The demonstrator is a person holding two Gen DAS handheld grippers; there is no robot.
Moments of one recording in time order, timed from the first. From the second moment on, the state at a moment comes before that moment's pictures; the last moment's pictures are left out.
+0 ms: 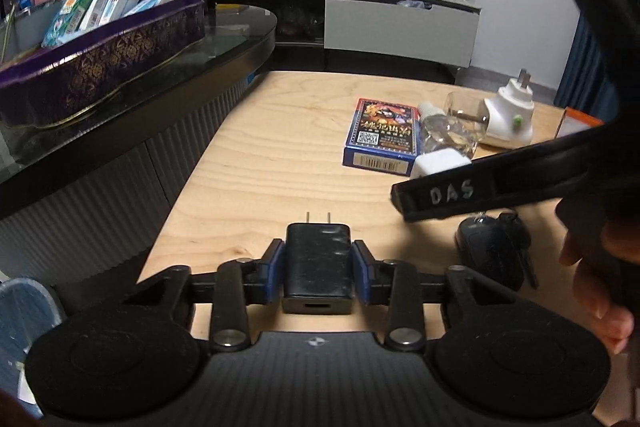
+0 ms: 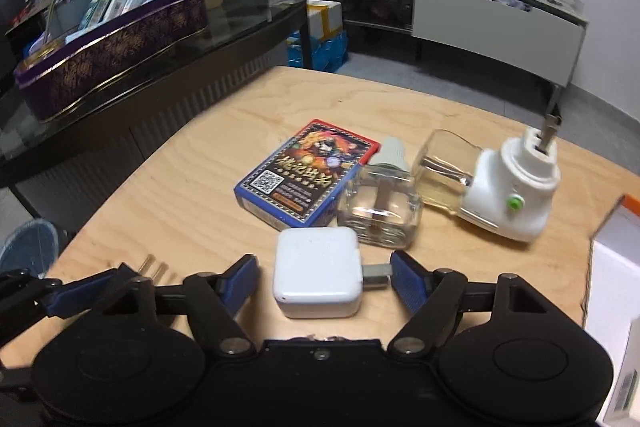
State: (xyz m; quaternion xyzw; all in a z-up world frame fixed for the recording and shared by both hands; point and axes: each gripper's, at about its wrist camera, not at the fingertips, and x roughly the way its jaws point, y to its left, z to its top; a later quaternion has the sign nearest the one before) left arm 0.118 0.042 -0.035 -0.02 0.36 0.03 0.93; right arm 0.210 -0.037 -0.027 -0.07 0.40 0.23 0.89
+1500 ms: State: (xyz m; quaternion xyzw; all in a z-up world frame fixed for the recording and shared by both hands) left arm 0.087 -0.179 0.073 0.02 0.30 -0.17 0.94; right arm 0.032 -0.316 0.100 0.08 0.31 -0.02 0.95
